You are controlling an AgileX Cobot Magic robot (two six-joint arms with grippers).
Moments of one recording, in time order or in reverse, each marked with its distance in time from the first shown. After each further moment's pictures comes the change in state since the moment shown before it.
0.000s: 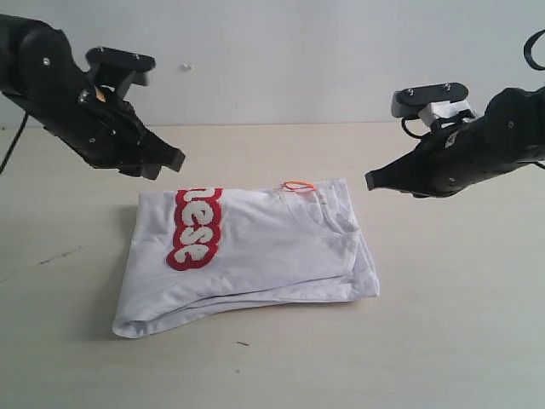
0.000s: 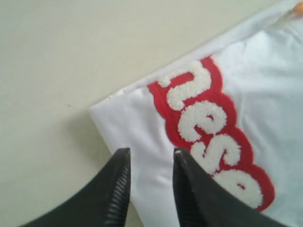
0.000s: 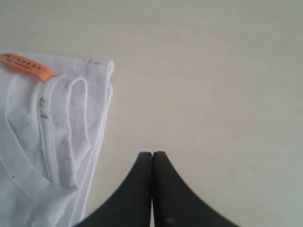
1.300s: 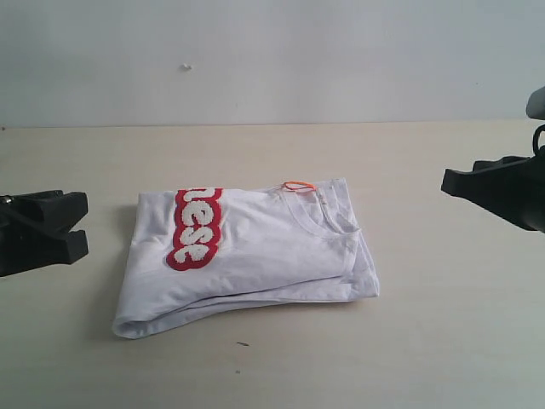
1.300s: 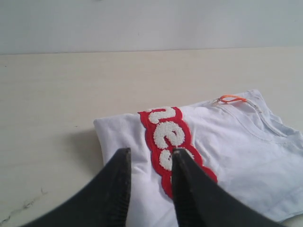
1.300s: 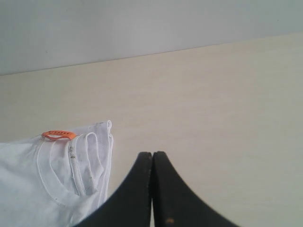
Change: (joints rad) left arm 0.000 -0.580 0.968 0.000 -1.057 -0.200; right arm 0.000 -0.490 0.582 0.060 -0.554 0.193
